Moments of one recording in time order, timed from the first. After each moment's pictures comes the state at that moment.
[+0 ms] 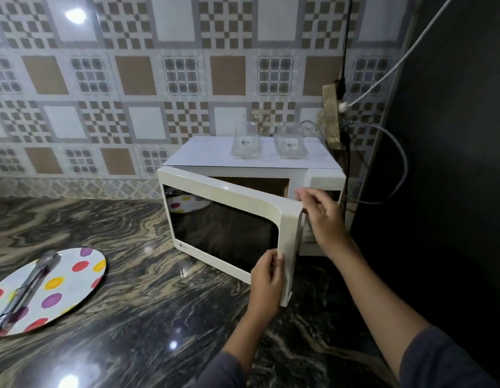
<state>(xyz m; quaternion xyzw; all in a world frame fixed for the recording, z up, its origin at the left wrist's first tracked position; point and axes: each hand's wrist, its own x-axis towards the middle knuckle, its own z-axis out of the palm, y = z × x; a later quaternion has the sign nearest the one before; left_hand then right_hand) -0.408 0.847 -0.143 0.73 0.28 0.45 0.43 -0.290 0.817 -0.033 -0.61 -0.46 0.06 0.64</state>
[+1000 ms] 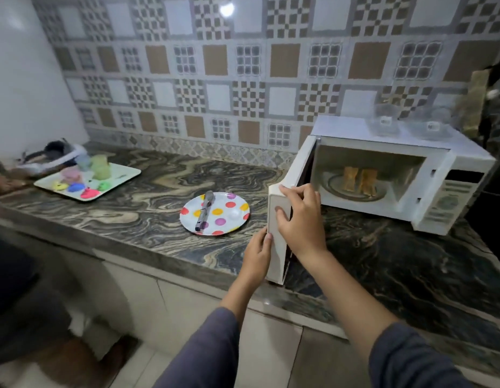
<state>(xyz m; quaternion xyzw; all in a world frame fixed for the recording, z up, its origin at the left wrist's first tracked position) -0.756 0.867 -0.140 0.66 0.40 0.43 0.47 -0.664 0.825 -0.045 -0.65 -0.61 -0.08 0.45</state>
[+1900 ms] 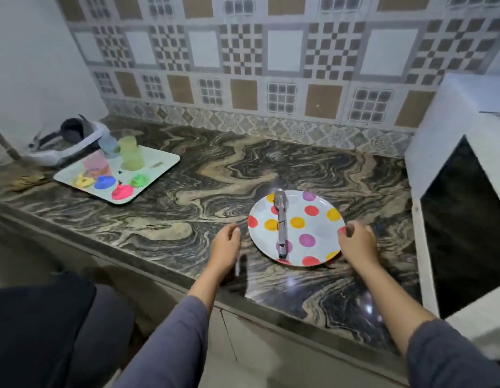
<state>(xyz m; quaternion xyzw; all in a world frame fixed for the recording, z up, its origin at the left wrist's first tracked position) -0.988 1.136 -0.194 0.60 0.59 0.34 0.42 -0.727 1.077 -0.189 -0.83 -0.40 0.15 0.36</state>
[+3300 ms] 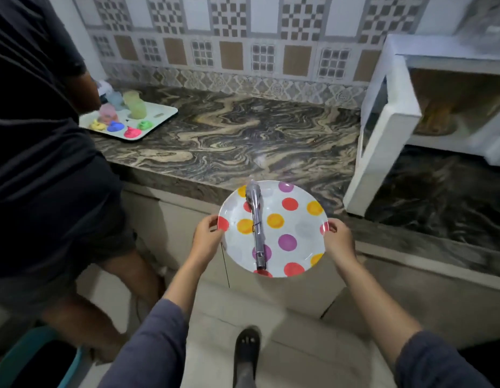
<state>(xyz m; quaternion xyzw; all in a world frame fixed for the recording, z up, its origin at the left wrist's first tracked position) -1.056 0.866 -0.200 0.54 0.55 0.39 0.50 -0.806 0.794 -0.202 -0.79 -0.30 0.29 0.45</state>
